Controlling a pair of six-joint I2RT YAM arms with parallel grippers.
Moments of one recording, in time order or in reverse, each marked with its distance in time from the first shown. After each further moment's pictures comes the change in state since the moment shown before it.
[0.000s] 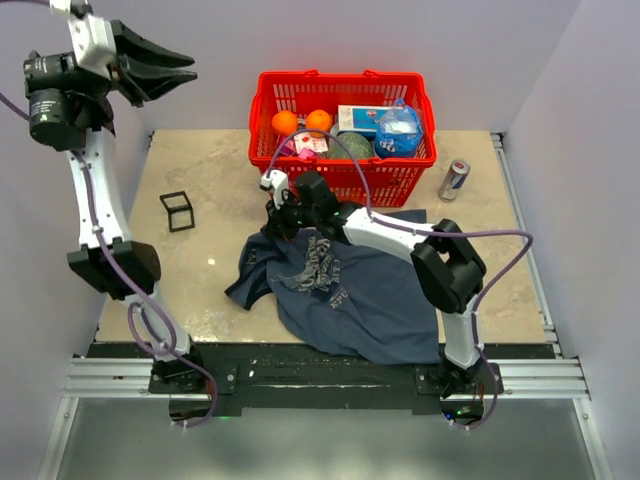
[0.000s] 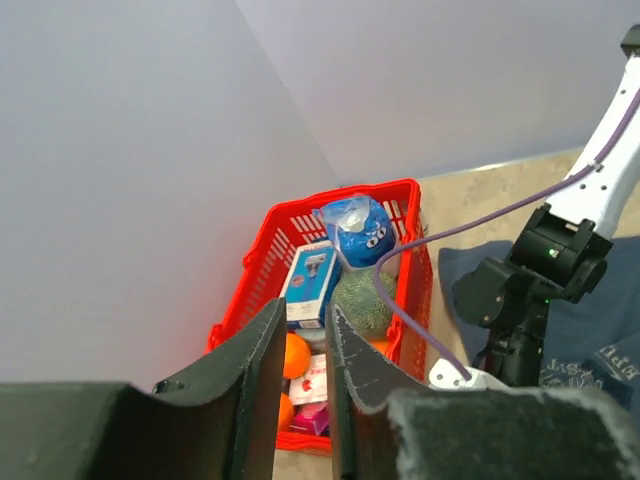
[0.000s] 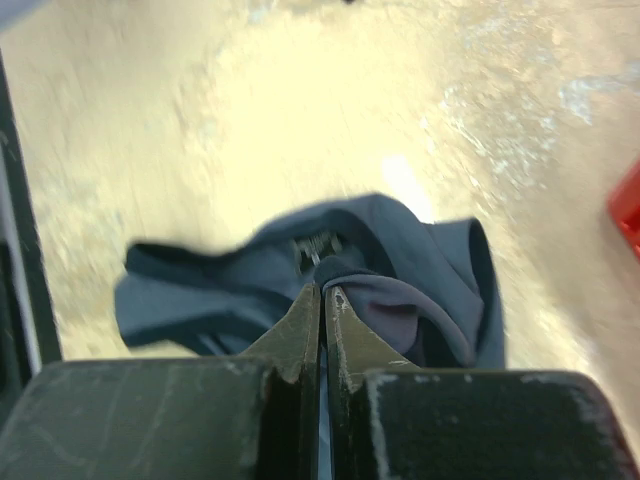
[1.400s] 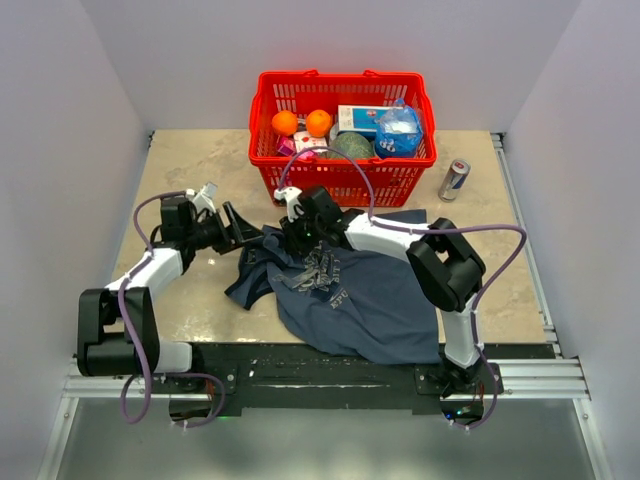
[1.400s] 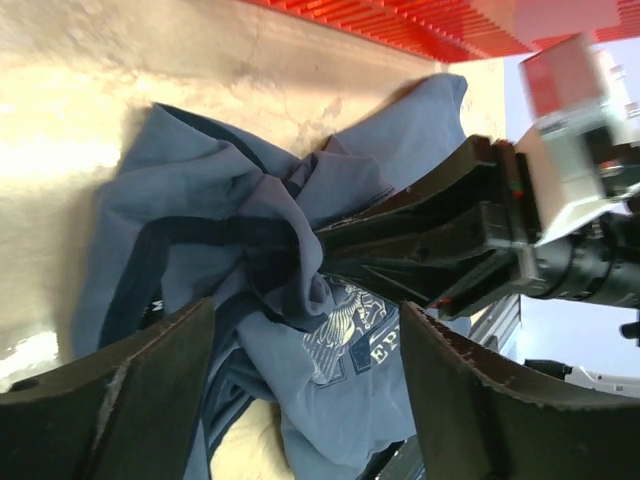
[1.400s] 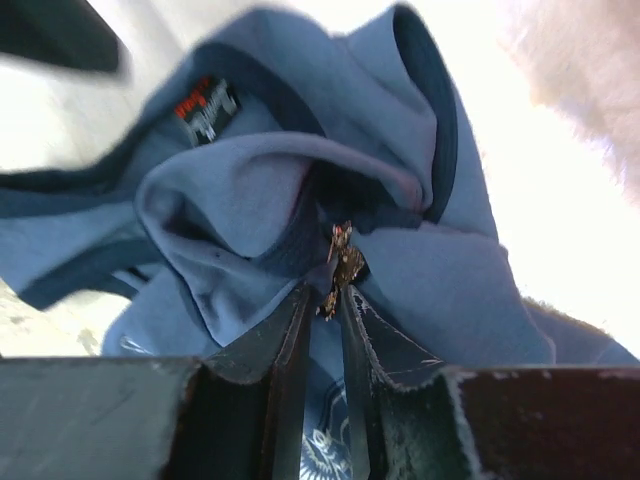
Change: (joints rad) left arm -0.189 -0.605 -1.764 -1.277 -0.733 0.792; right arm -0.014 0.027 -0.082 -0.133 0.162 0.109
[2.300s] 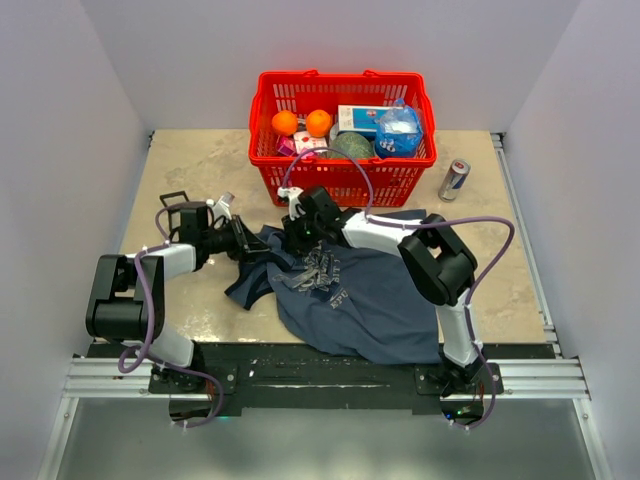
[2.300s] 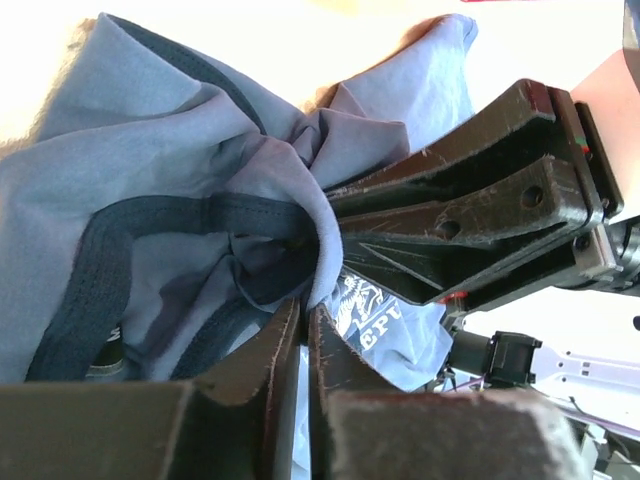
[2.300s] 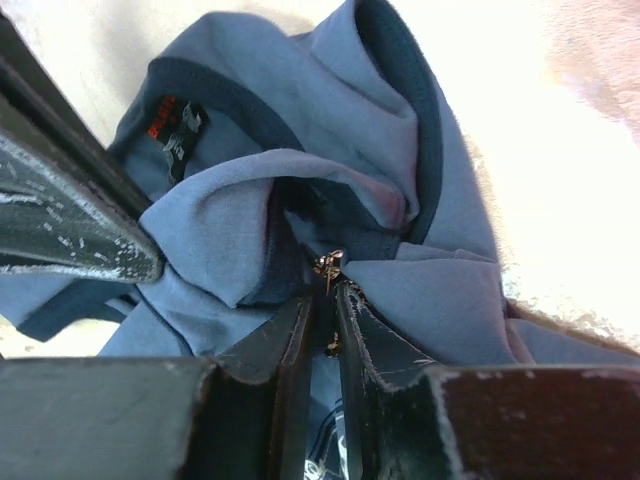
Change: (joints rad) left arm -0.091 0.218 -0.021 0.150 0.049 -0.102; right arm -0.026 0.068 0.037 0.012 -0.026 0.095
